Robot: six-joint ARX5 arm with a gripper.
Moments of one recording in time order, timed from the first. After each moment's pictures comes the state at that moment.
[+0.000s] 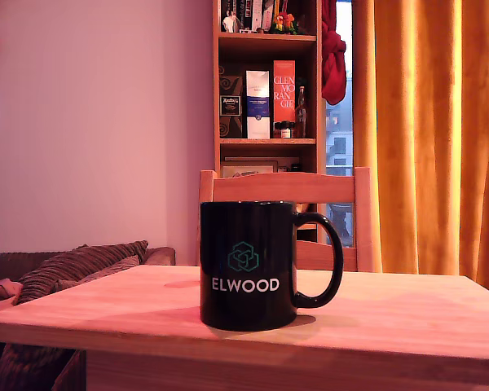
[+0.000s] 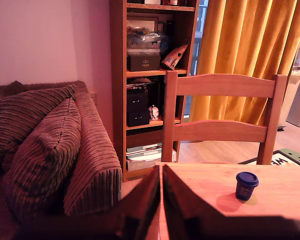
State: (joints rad) arm -0.06 0.23 0.27 -0.13 0.24 -0.11
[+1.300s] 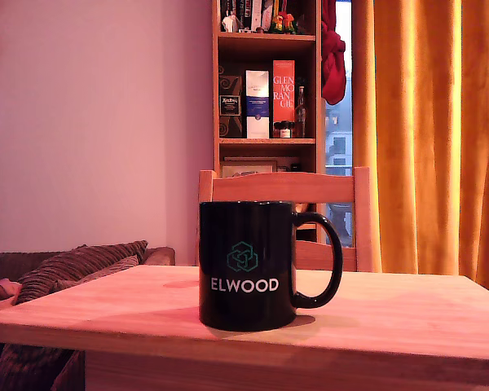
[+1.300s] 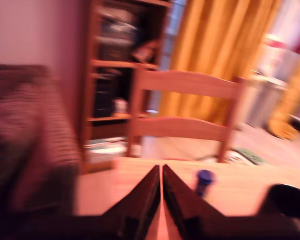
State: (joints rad) arm -0.15 0.36 0.27 0.01 0.32 -0.23
